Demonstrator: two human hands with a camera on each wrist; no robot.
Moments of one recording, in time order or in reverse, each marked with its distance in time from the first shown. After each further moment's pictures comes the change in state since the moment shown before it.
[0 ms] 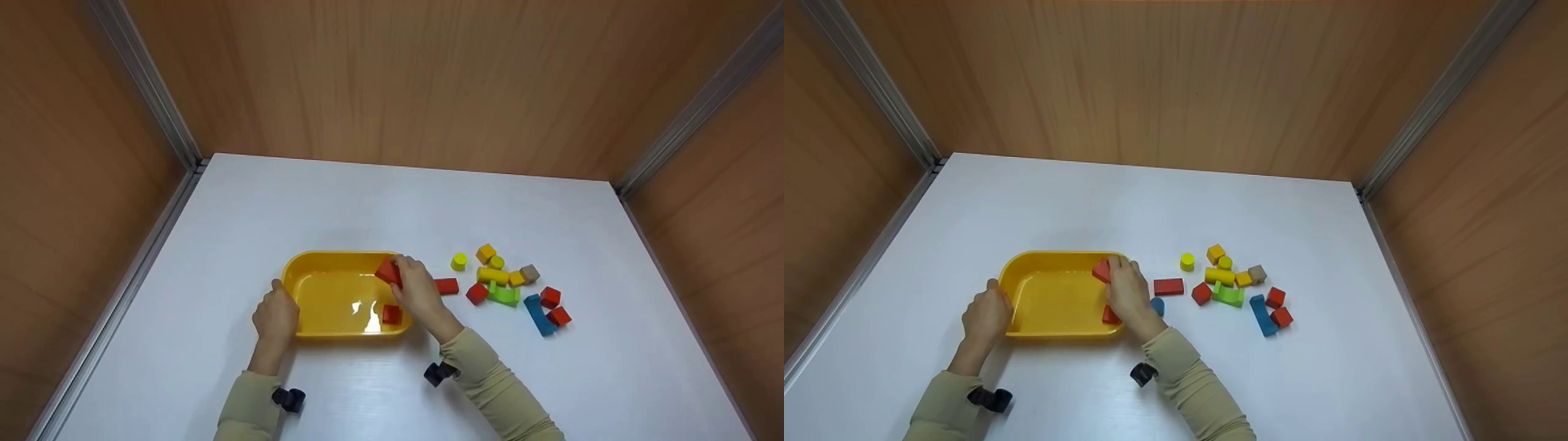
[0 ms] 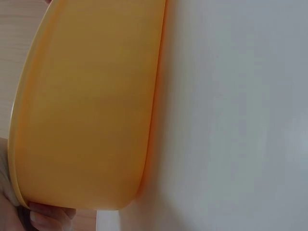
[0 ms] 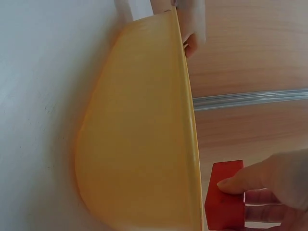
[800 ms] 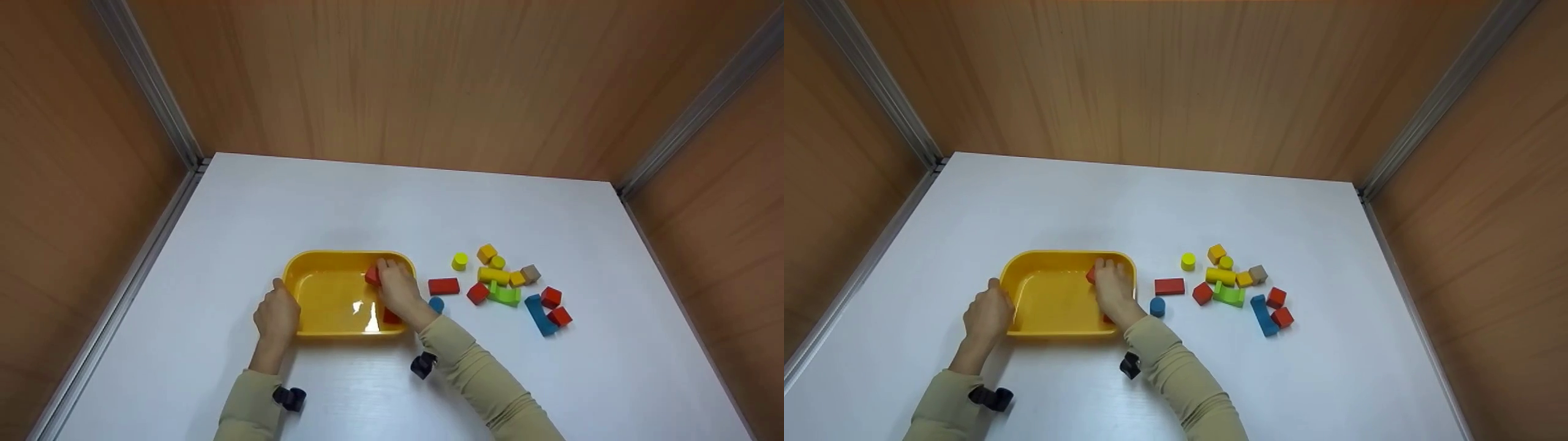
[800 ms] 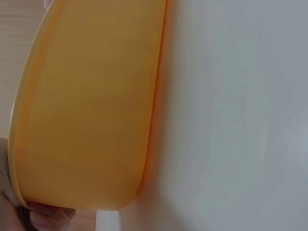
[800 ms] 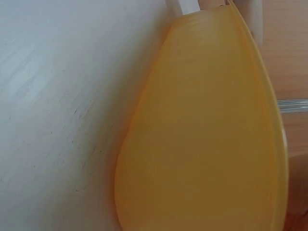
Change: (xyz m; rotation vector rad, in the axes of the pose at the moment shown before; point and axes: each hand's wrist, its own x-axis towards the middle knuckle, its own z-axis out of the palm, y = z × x) left_hand 0.002 0.000 0.001 0.003 -0.022 -0.028; right_hand 0.023 -0.005 0.040 -0.180 -0.096 -0.027
